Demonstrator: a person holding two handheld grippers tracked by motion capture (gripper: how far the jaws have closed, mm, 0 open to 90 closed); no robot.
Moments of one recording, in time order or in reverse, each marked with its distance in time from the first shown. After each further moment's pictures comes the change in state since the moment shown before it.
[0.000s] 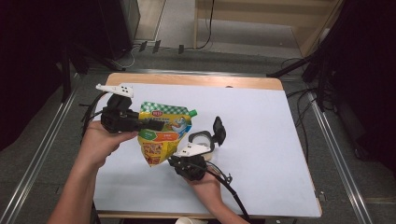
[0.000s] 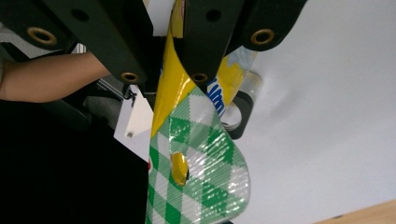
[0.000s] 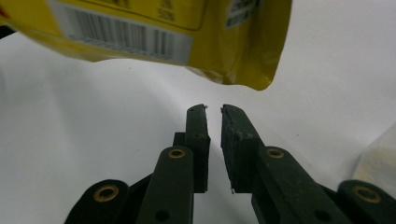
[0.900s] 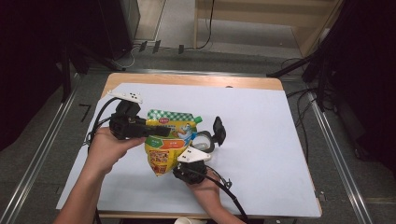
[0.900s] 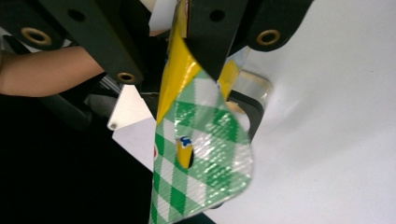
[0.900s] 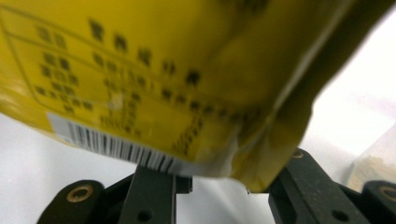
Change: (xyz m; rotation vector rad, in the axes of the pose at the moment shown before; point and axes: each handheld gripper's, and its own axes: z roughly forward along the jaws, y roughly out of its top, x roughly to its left) left arm -0.003 -0.006 0.022 0.020 0.027 -0.052; right arm 0.008 -0.008 -0.001 -0.073 -0.041 -0.064
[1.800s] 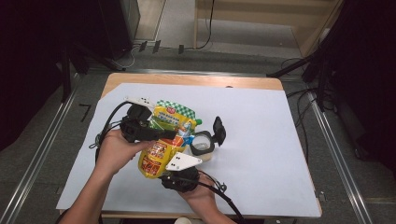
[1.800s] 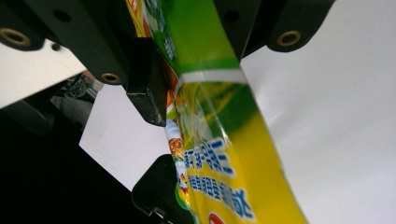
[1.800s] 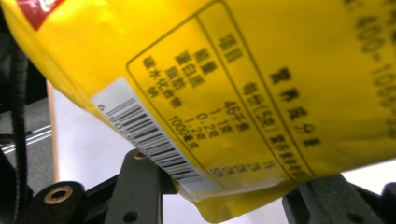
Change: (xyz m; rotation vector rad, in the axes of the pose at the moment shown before) left arm 0.003 -0.004 0.026 0.055 0.091 -0.014; right arm 0.036 0.023 -0.014 -0.012 0.118 -0.093
